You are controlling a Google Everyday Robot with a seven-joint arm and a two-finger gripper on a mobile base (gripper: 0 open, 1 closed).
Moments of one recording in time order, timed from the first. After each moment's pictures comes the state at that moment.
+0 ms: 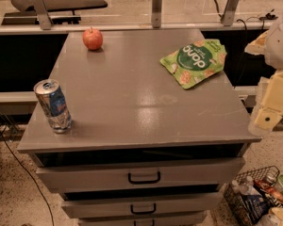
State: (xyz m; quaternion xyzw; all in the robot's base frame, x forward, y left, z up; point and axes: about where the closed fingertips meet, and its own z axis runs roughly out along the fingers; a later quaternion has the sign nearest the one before) arm 0.438 -0.216 0.979 -0.60 0.78 -0.04 0.16
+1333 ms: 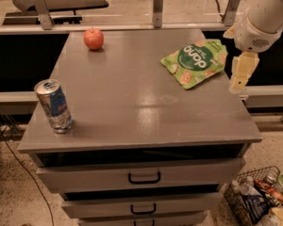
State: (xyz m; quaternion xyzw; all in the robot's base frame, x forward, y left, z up) arm 0.618 -0.259 0.918 -0.65 0.73 -0.08 0.18
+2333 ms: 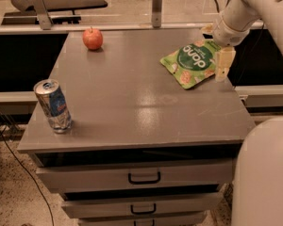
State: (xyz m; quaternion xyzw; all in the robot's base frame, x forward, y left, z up) arm 0.723 -0.244 0.881 -0.74 0.64 -0.10 0.19
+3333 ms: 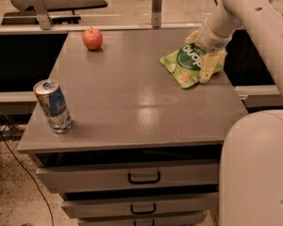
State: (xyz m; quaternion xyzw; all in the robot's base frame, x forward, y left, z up) arm 0.743 -0.204 0.852 -0.76 0.61 -0.06 0.21
